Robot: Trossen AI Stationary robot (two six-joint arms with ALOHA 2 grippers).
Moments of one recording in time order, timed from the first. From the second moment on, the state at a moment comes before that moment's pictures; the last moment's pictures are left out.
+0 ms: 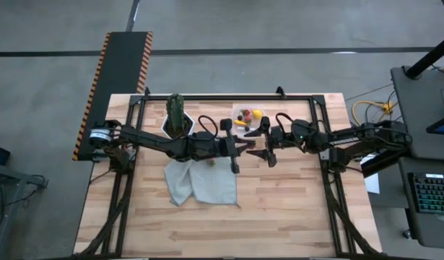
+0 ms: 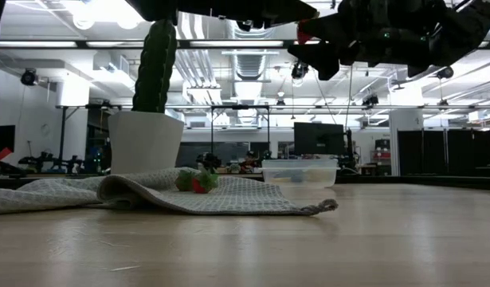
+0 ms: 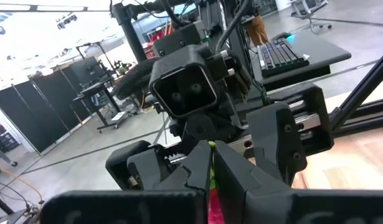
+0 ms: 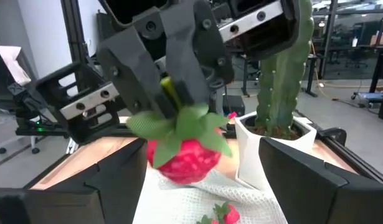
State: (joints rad) left arm -0.06 1.71 1.15 0.59 -0.27 0.41; right arm -0.17 1.26 0.44 0.87 -0.30 0.03
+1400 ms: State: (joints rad) left arm -0.06 1.71 1.15 0.60 -0.26 0.40; right arm -0.17 1.24 0.44 0.86 -0.29 0.04
